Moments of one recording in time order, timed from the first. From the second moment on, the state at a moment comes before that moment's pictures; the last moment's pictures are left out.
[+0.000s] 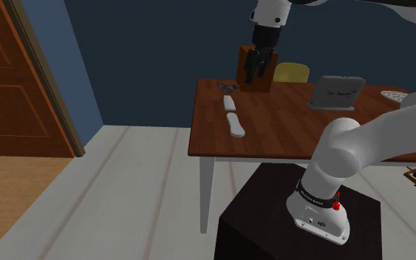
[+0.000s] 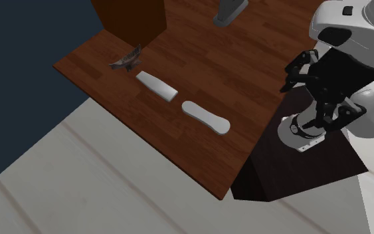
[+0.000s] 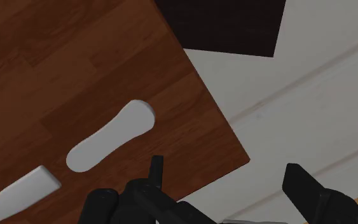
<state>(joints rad) 0.02 -0.82 0.04 -2.29 0.03 1.54 0.03</state>
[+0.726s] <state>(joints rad) -0.07 -0.56 0.00 -2.25 0.01 1.75 0.10</state>
